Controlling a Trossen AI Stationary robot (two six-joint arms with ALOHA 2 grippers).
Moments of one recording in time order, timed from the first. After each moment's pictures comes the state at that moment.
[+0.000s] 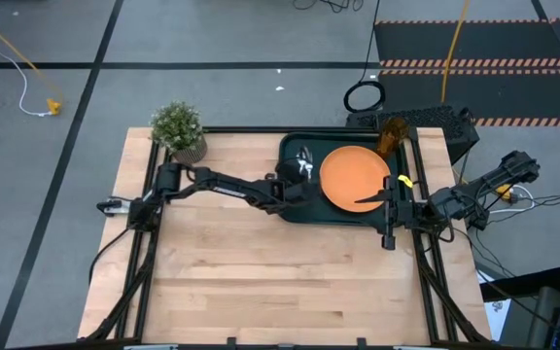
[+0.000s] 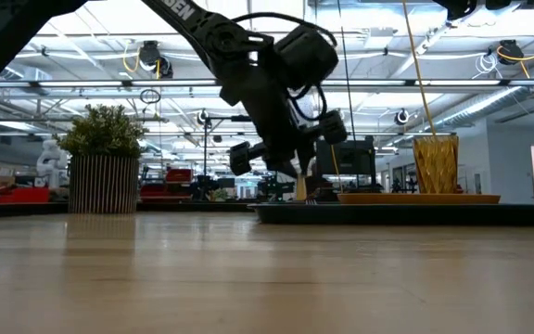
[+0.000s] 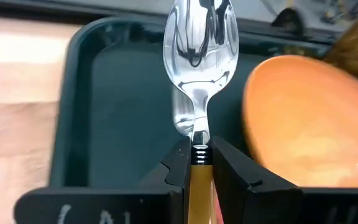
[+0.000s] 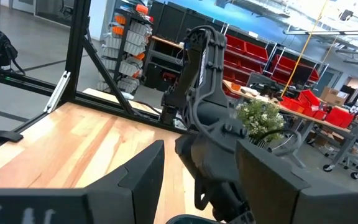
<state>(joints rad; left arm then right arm) 0.06 2.17 1.50 -0.15 -0.81 -1.07 0.47 0.56 0.40 0.16 0.50 -0.30</state>
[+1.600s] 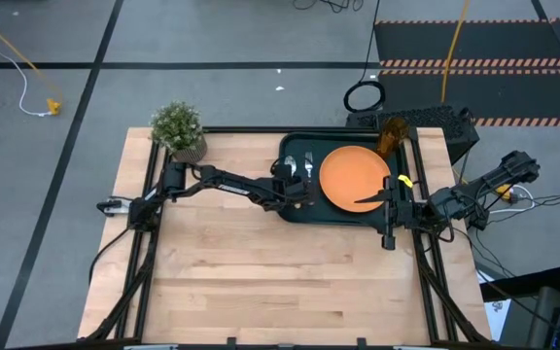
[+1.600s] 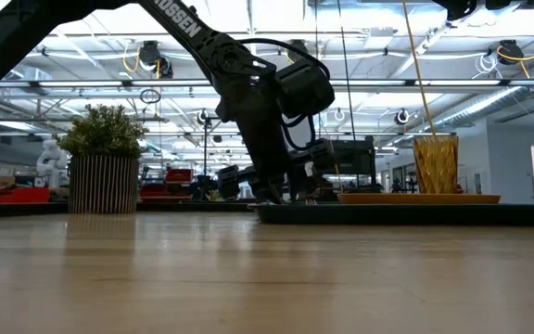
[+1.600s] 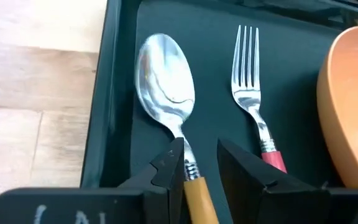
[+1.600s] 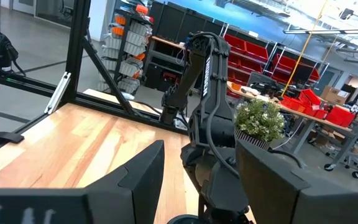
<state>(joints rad) 0.10 2.22 1.50 -0.29 -0.73 -1.26 0.47 0.56 0.40 0.16 0.50 -0.30</state>
